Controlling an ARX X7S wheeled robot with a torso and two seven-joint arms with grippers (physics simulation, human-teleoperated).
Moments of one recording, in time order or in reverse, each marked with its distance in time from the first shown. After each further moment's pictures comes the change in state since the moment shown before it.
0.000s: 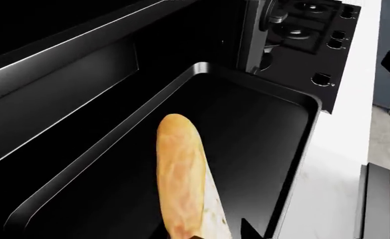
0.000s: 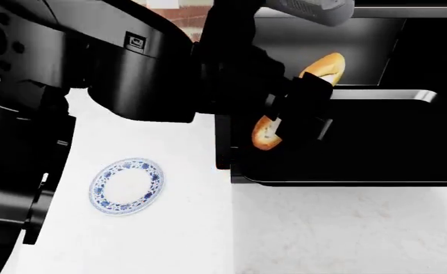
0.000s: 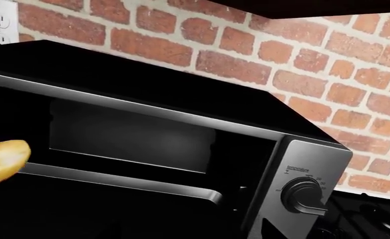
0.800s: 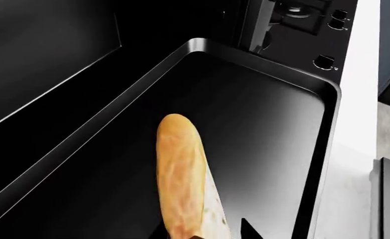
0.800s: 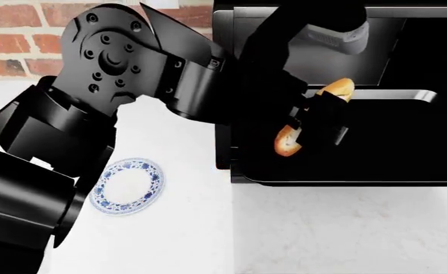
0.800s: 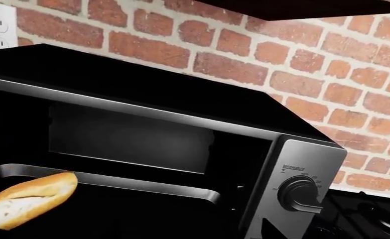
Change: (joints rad) left arm 0.002 0.099 0.163 -0.166 0.296 0.100 0.339; right arm -0.009 0.022 0.020 -0.006 0.020 -0.013 0.003
